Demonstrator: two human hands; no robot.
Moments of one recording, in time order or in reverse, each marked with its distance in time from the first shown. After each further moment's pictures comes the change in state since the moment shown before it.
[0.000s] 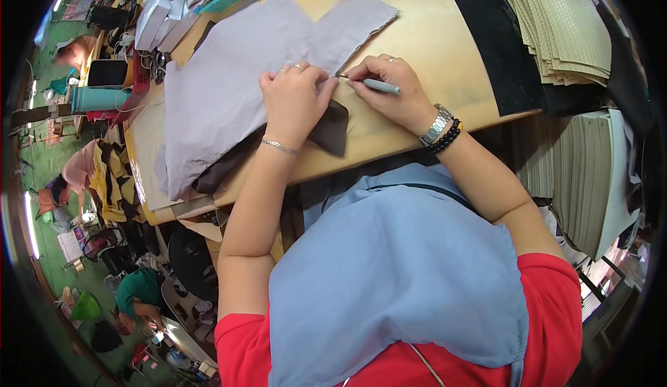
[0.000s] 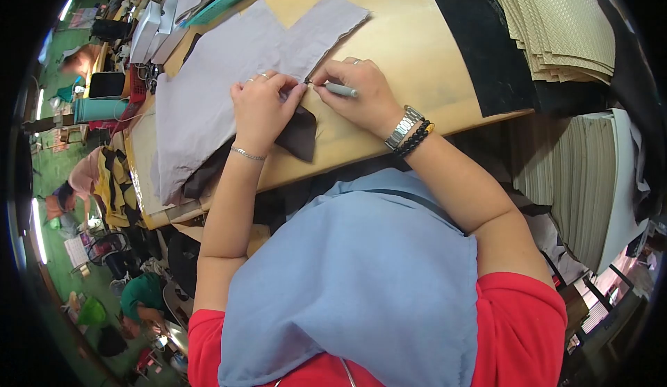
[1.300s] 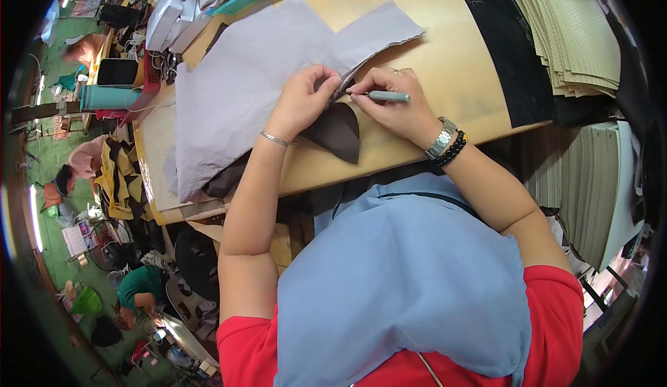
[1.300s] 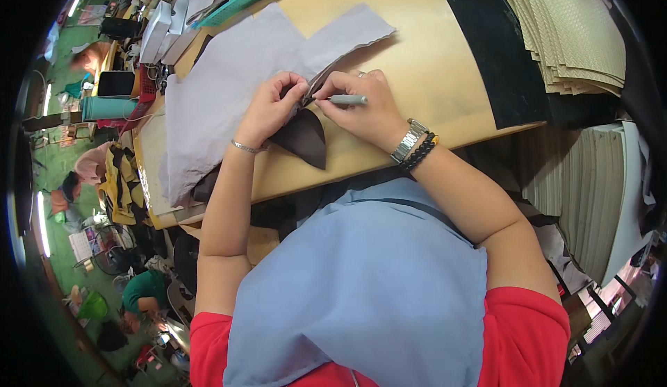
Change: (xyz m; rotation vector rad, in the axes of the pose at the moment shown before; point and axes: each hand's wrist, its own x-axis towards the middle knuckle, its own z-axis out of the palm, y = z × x) left_hand 0.013 -0.030 0.002 -0.910 -0.382 -0.378; right_hand 0.000 -0.002 0.017 0.017 -0.037 0.105
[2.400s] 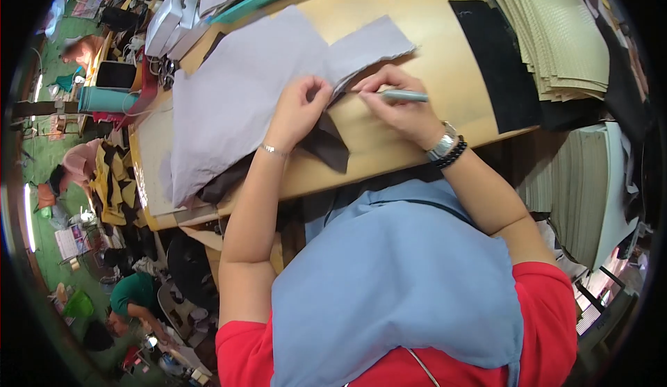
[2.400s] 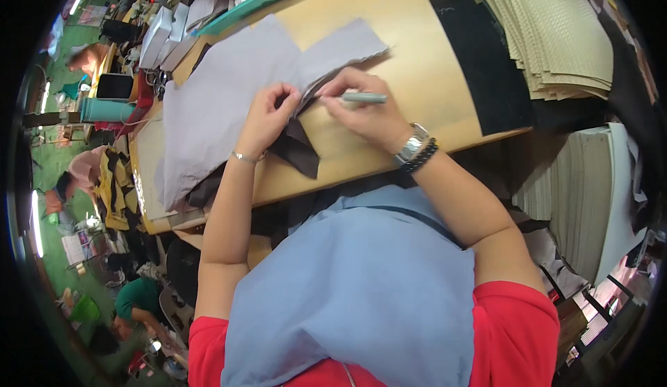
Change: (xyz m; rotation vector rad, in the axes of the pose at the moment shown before) left_hand 0.000 -0.009 0.009 0.027 0.097 0.110; right_hand 0.002 0.000 -0.021 0.279 0.086 0.005
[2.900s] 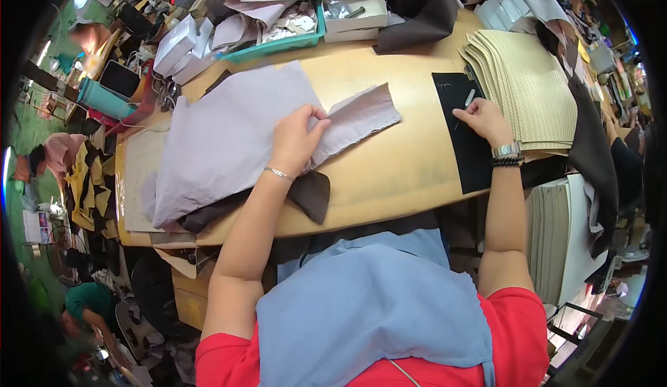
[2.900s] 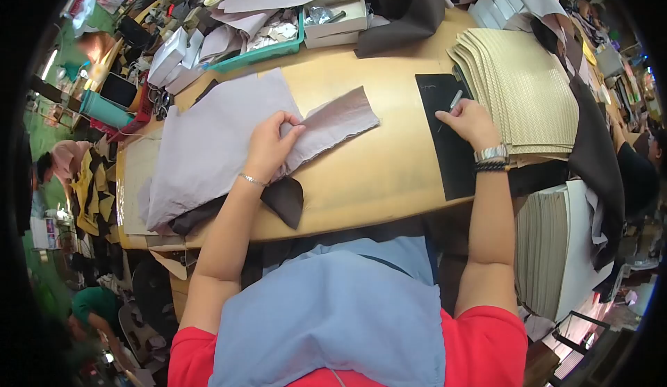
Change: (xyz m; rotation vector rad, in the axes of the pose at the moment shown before) left_hand 0.028 0.034 0.005 0.338 0.153 -0.029; right_hand 0.060 0.004 -0.225 -0.980 -0.040 0.560
